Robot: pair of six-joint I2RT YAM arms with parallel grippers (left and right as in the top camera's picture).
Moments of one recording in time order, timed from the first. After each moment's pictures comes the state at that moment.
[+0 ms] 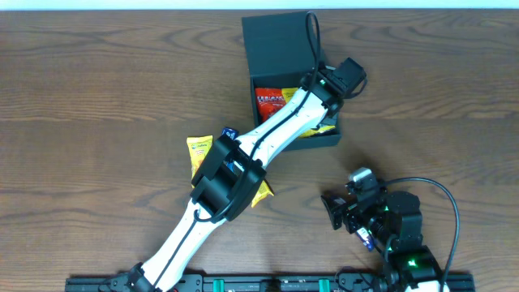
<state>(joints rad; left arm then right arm) -0.80 2.48 2.22 -0.98 -0.23 -0.48 0.14 0.55 0.06 -0.16 -0.32 -0.14</state>
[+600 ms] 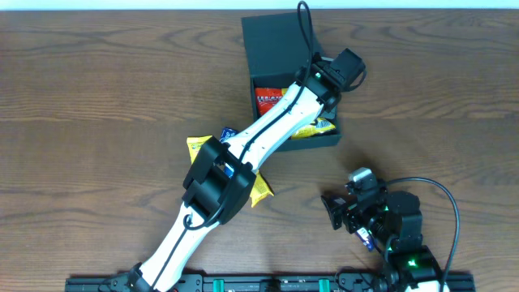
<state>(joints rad) -0.79 2.41 2.22 -1.03 -0.24 -0.53 0.14 0.55 0.06 -0.16 -0.32 -0.14</state>
